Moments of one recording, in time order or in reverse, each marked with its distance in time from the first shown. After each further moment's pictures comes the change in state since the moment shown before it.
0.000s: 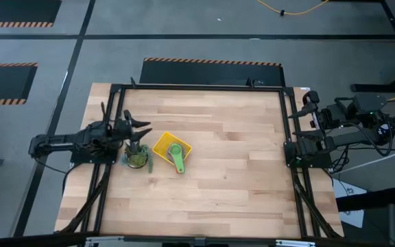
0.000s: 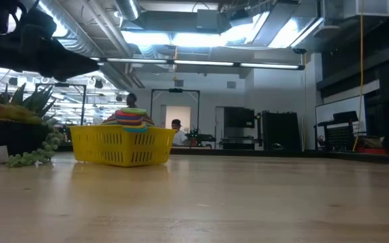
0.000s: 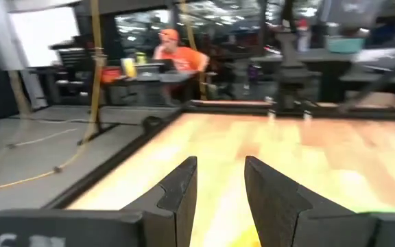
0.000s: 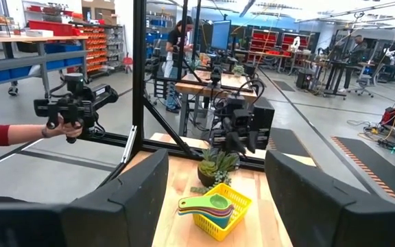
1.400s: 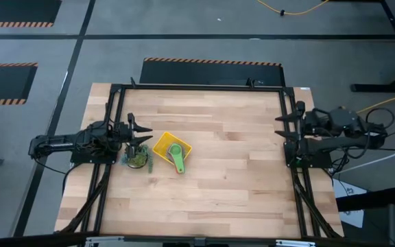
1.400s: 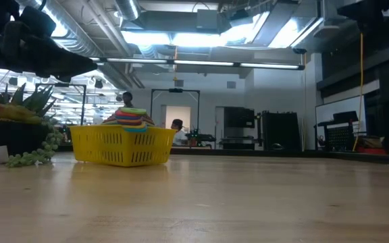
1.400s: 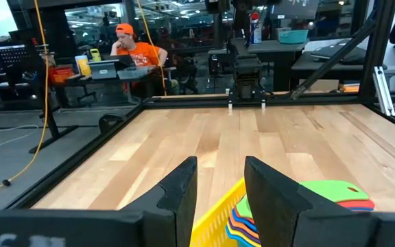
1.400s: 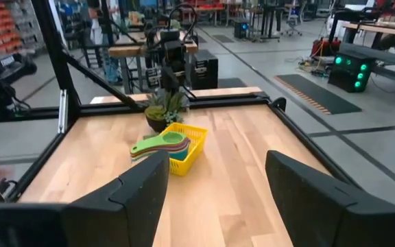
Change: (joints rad) left arm 0.018 0.001 0.000 -0.035 0.192 0.008; right arm 0.000 -0.222 -0.353 -0.015 0.281 0.156
